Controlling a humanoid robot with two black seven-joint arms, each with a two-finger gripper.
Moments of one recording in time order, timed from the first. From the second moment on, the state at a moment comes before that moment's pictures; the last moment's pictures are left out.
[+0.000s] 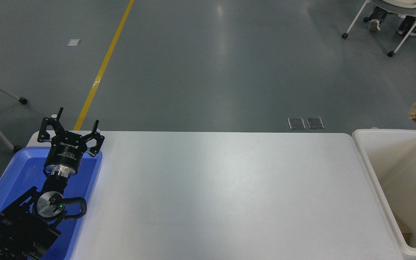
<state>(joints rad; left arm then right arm) -0.53 0.24 -0.99 -0.46 -0.11 -0.69 -0.40 2.53 -0.94 -1.39 1.45 -0.85 0.79 0.12</state>
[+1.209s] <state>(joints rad) -0.53 0.24 -0.99 -0.46 -0.11 -0.69 -0.40 0.82 -0.65 -0.41 0.36 -0.80 0.33 0.10</state>
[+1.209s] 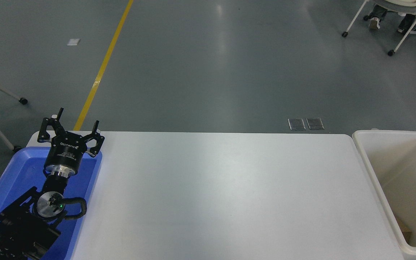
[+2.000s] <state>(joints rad) -0.53 0.24 -0.99 -0.46 -0.11 -0.69 -0.40 0.73 -0.60 -0.32 0.33 -0.81 0.24 0.08</state>
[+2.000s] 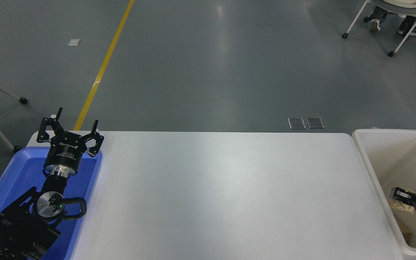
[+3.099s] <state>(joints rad) -0.53 0.24 -0.99 -0.46 -0.11 -0.69 -0.40 2.26 -0.48 -1.15 1.44 -0.34 0.77 0.08</state>
